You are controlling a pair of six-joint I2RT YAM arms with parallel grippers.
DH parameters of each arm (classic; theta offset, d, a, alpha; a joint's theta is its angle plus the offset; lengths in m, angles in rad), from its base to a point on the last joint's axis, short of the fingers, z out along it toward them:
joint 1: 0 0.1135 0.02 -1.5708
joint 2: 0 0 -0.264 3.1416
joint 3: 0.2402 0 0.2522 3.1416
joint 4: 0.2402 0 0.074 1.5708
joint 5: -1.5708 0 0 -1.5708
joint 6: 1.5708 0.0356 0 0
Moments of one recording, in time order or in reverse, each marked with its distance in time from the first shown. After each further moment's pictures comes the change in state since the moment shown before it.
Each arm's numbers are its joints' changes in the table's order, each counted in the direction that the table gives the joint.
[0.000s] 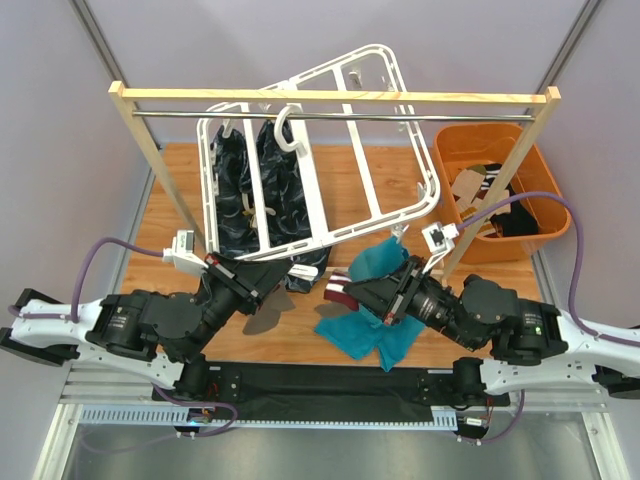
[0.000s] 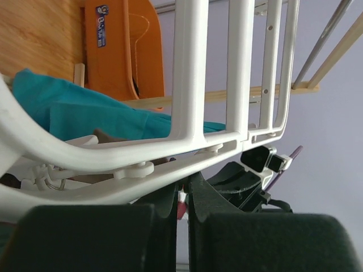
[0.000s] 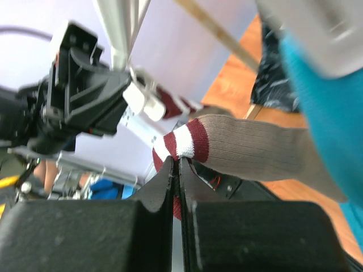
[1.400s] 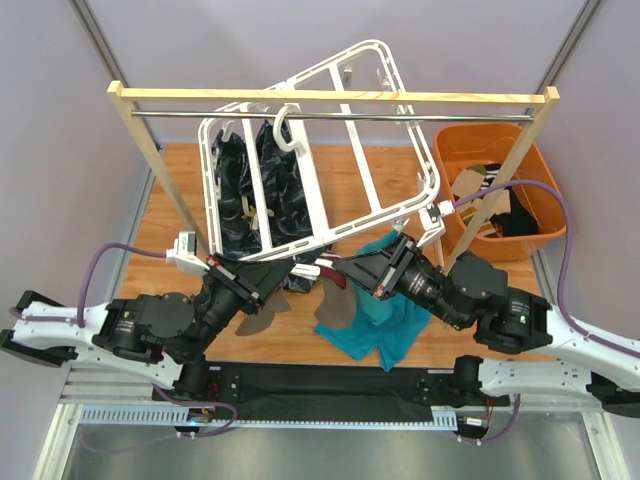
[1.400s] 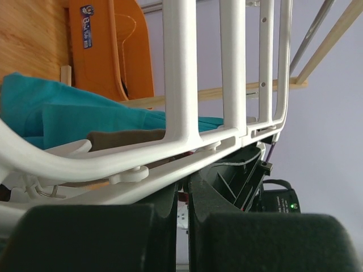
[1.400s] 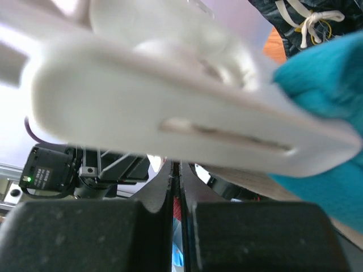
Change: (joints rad) left arm 0.005 -0.040 -0.090 -0.186 -0.016 0.114; right arm -0.172 0.085 0.058 -0.074 0.109 0.166
